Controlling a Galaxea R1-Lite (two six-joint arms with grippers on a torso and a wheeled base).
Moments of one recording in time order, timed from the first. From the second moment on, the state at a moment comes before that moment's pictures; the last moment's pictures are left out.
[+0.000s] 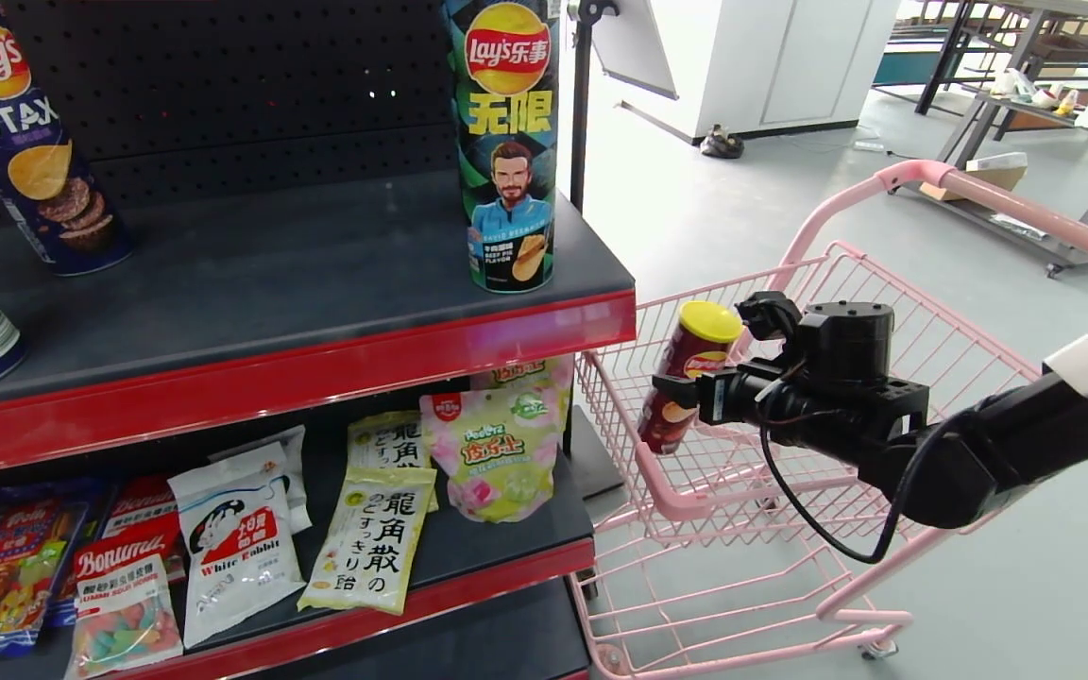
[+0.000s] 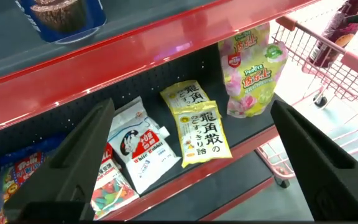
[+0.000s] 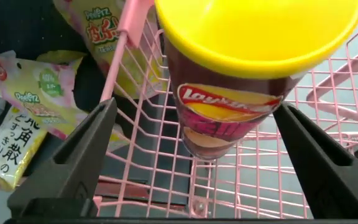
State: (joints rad) left arm -0.39 0.44 -0.45 0.12 0.23 0.10; right arm 0.35 2.04 -0.87 -0.84 0.07 0.11
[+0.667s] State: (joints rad) left arm -0.39 0.46 -0.46 0.12 0.23 0.10; right arm 0.32 2.21 -0.98 -0.94 0.06 0.12
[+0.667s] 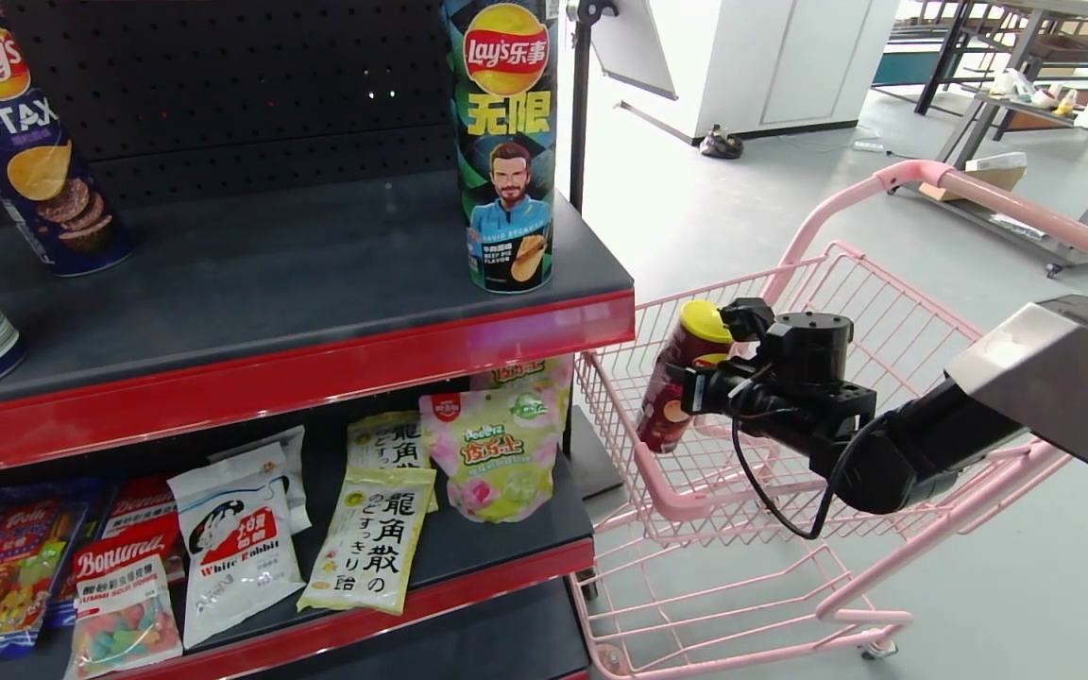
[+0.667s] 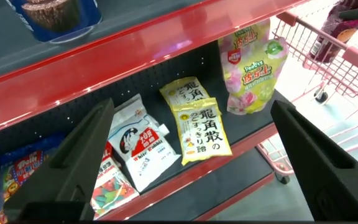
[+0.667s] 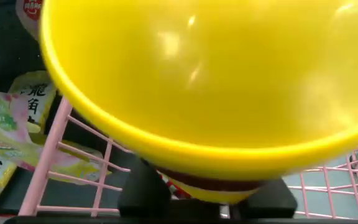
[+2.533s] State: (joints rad) left arm -0.39 0.52 -0.49 0.14 0.19 0.23; right arm 0.37 0.83 -0.68 0.06 -0.04 -0.12
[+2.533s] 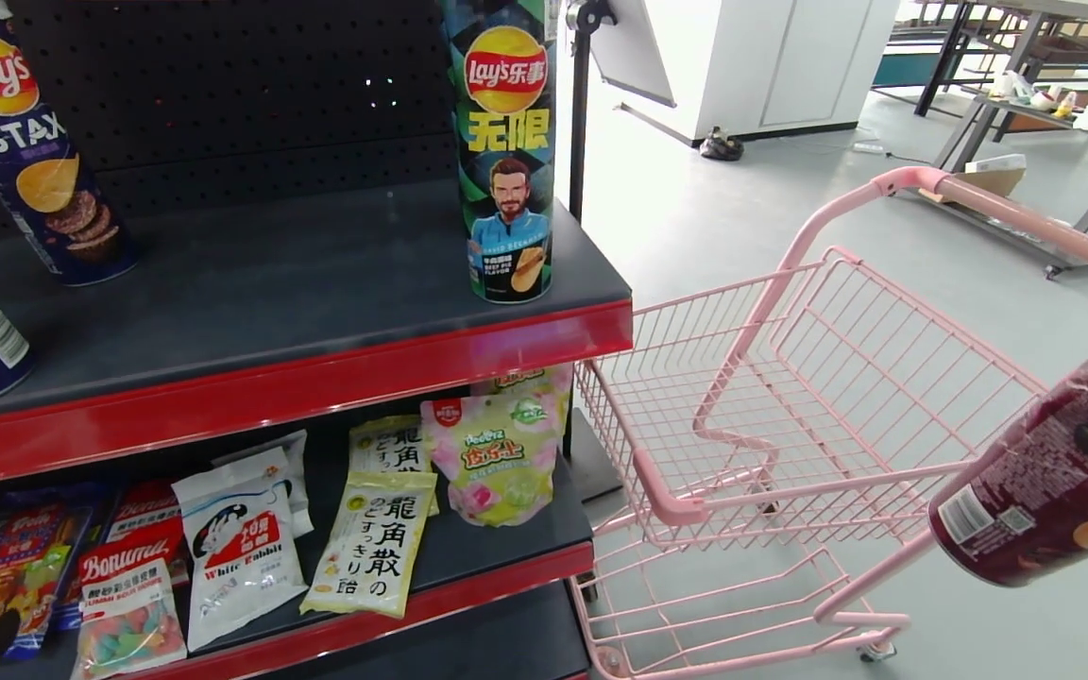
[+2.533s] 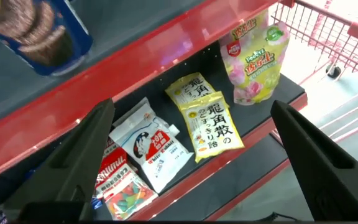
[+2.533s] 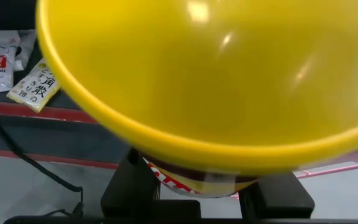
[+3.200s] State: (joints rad) left arm -0.39 0.52 -0.50 0.14 0.19 0.23; right arm 0.38 0.91 -0.75 0.06 0.03 -0.16
